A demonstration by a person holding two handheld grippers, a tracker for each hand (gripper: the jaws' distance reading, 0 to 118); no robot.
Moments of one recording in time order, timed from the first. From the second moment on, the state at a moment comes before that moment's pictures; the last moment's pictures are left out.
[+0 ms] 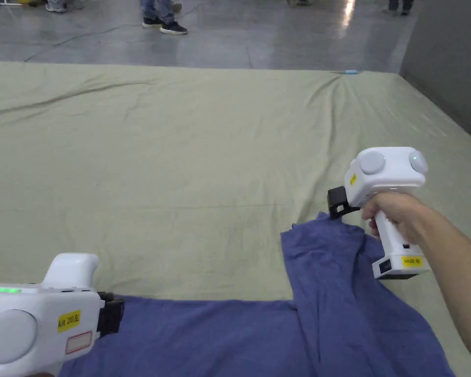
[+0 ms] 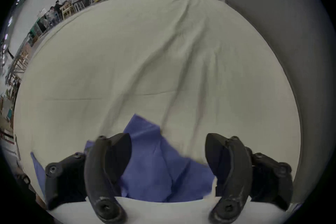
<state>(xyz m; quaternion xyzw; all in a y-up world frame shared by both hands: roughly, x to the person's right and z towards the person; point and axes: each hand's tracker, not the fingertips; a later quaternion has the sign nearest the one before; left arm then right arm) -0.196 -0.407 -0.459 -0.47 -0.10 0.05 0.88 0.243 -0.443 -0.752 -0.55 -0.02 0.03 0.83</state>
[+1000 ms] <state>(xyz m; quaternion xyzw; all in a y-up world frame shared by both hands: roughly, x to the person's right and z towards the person) -0.171 -0.327 -0.338 -0.43 -0.11 0.01 0.90 0.242 -0.307 -0.514 -0.43 0.10 0.05 0.89</state>
